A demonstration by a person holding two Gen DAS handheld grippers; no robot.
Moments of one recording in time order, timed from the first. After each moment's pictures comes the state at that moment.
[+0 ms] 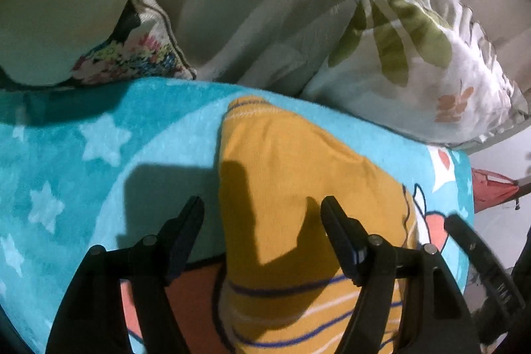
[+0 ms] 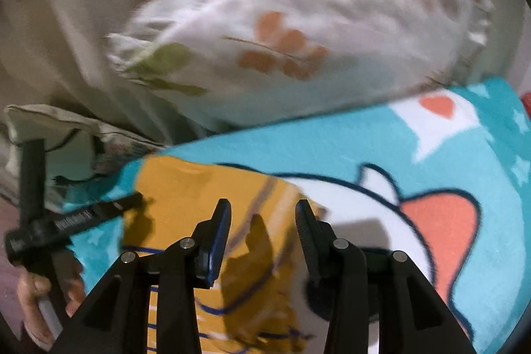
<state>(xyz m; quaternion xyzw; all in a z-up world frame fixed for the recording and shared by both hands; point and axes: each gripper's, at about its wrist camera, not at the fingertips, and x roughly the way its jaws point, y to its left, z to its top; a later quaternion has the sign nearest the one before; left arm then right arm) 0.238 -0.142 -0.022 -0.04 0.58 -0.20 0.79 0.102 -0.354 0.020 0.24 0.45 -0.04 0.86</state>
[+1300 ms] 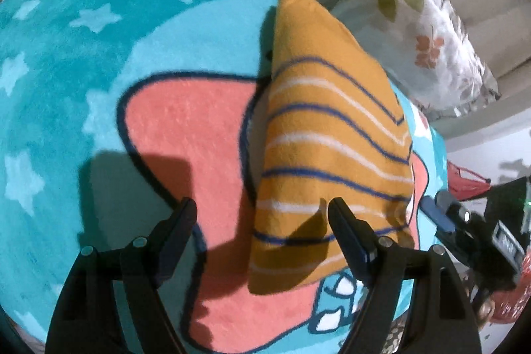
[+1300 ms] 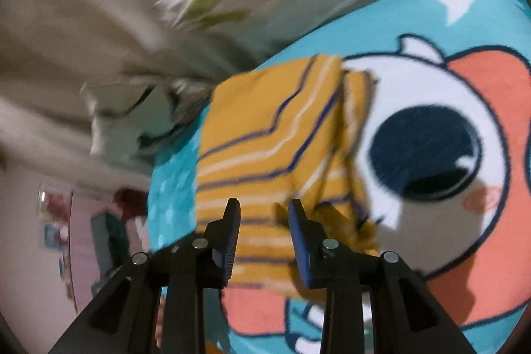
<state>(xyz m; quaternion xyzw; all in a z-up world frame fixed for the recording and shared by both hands) 0.087 -0.051 -0.041 -0.14 0.61 -0.19 0.75 0.002 -0.331 -0.015 0.38 0.48 0.11 0.78</state>
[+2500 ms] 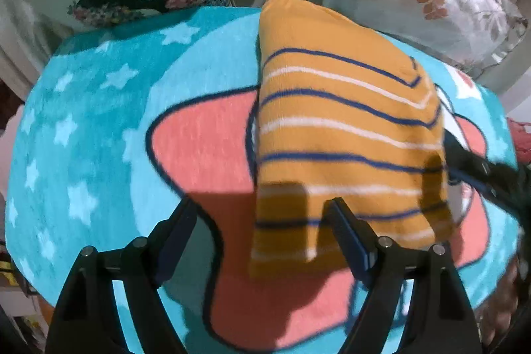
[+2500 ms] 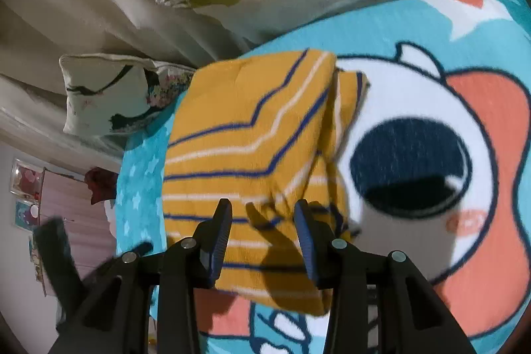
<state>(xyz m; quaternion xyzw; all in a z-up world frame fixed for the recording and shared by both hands) 0.068 -0.109 -0.021 0.05 0.57 -0.10 0.81 0.013 -0.334 -0.025 0.33 0.50 0.07 0.80</state>
